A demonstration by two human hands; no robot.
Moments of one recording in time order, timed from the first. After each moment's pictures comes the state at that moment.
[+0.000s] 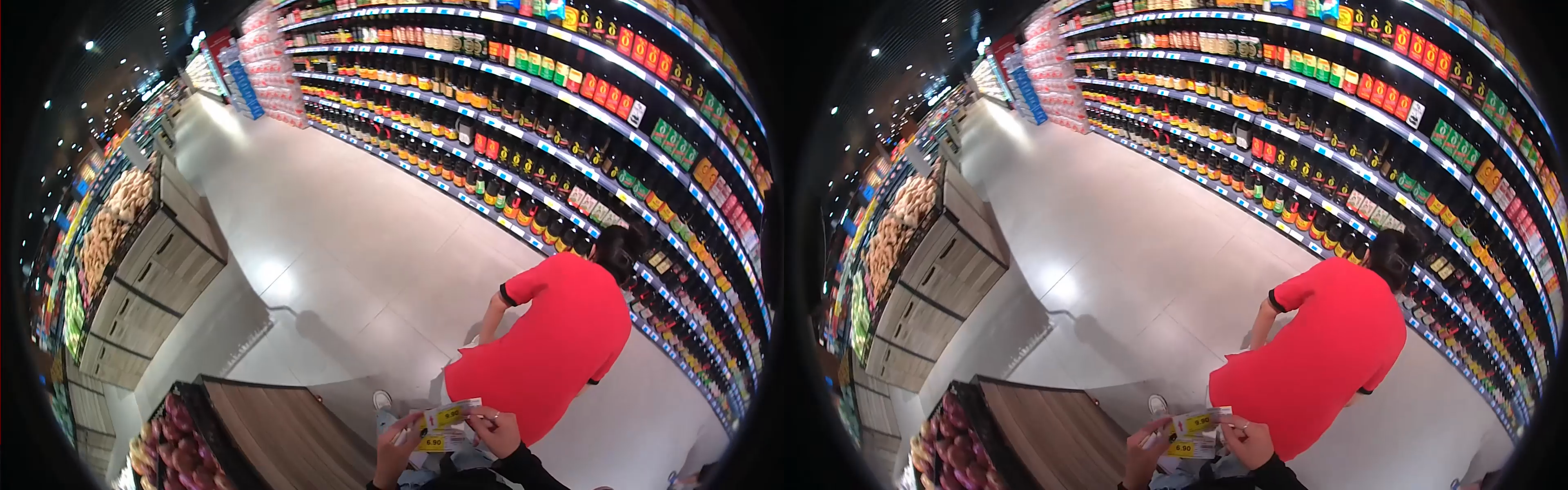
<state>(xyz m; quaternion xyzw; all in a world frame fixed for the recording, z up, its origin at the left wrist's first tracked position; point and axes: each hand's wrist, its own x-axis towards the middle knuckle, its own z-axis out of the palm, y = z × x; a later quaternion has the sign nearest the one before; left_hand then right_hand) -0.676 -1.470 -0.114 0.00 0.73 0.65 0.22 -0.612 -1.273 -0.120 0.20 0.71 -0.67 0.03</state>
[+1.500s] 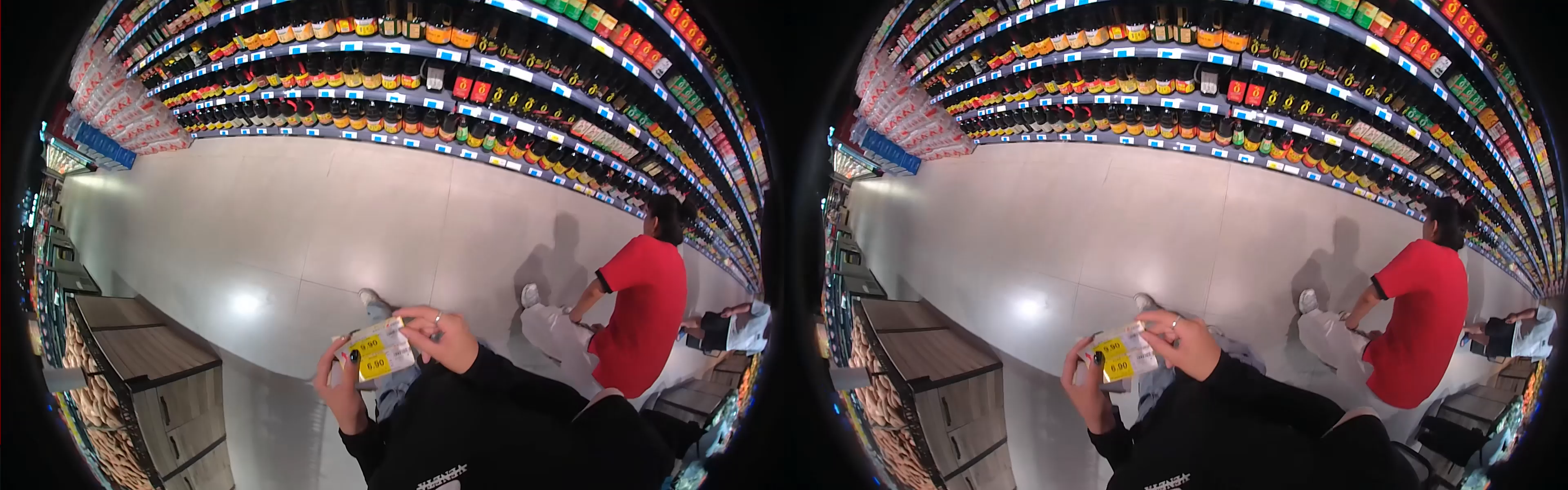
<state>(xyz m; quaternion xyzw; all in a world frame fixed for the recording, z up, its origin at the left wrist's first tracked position) -1.460 -1.539 -0.086 0.06 0.73 0.66 0.18 -1.372 -1.383 -0.090 0.25 0.66 -0.70 -0.09</state>
